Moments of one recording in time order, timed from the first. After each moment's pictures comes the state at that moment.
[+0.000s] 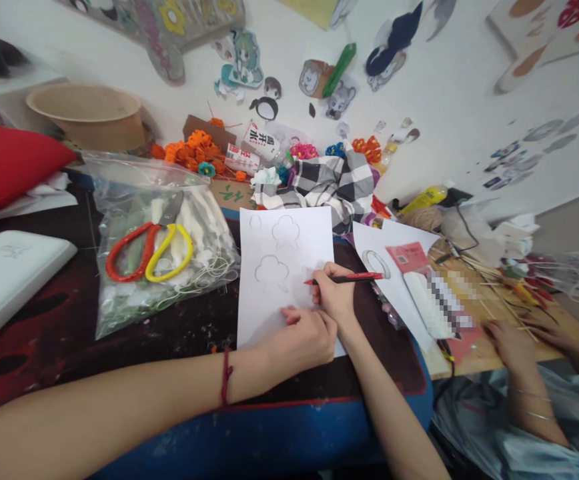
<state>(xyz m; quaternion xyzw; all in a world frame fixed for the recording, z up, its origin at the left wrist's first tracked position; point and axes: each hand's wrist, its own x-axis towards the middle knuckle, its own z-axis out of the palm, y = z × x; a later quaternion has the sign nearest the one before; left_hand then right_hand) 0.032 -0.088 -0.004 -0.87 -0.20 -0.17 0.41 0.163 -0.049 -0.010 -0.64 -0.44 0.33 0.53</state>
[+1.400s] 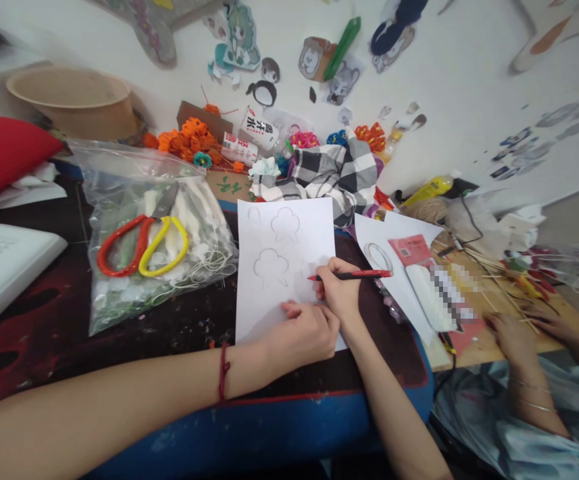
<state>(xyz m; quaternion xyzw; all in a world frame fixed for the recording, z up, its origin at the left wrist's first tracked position) 0.031 -0.087 -0.007 -0.88 -0.18 -0.17 0.41 0.167 -0.054 -0.009 -0.65 -0.44 0.31 0.53</state>
